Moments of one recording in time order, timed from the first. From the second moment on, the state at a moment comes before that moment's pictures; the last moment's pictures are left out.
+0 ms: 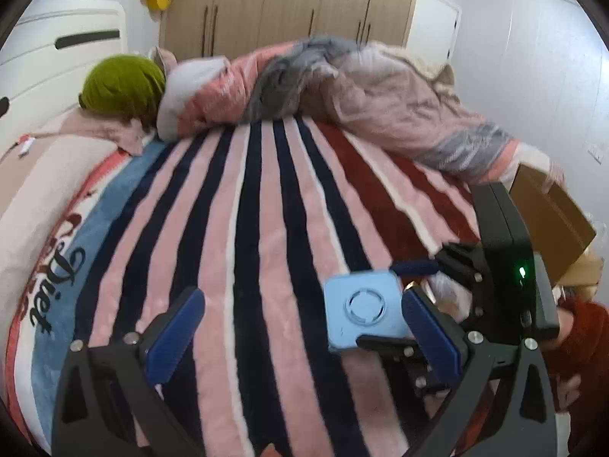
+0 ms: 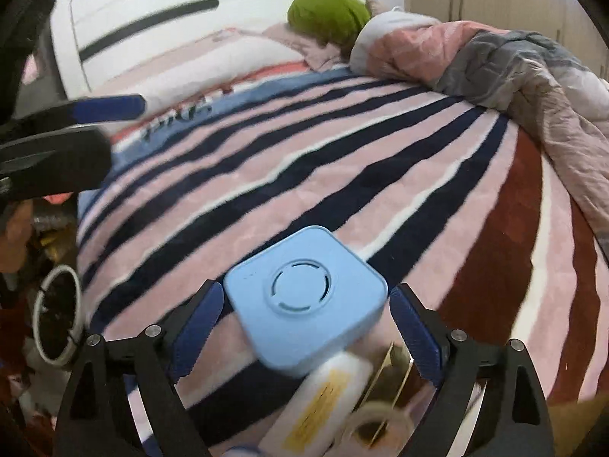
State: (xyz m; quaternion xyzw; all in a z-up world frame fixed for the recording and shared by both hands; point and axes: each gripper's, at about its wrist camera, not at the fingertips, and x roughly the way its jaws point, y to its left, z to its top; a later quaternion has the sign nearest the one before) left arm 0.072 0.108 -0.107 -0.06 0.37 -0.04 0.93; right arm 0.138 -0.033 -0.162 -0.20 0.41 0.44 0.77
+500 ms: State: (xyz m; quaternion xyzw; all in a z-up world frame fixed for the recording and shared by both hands) left arm 0.072 0.130 -0.134 -0.07 0.39 -0.05 0.91; right arm 0.109 0.005 -0.178 -0.25 0.43 0.47 0.73
